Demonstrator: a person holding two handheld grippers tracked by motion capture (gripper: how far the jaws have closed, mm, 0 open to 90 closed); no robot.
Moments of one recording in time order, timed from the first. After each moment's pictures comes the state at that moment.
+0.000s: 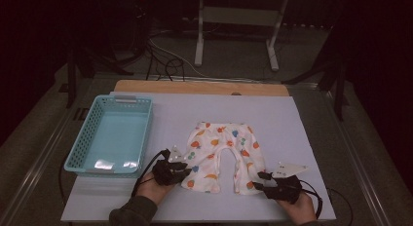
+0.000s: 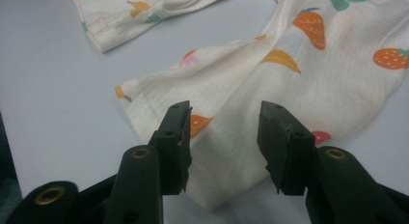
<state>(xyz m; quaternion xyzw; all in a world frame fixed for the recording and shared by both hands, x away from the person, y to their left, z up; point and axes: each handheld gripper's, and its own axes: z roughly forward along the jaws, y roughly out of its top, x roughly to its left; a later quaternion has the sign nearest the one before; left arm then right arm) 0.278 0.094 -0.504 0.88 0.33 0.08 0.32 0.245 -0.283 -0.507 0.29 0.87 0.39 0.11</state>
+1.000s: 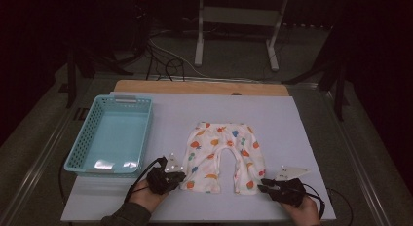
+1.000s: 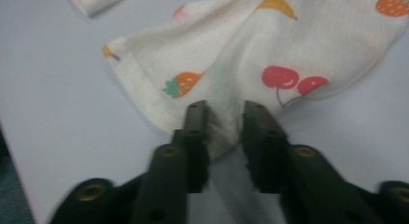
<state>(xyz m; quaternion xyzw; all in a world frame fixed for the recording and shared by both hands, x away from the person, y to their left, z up) 0.256 0.103 -0.489 0.89 0.30 0.10 0.32 0.239 -0.293 -0.516 0.31 0.87 0.36 0.10</state>
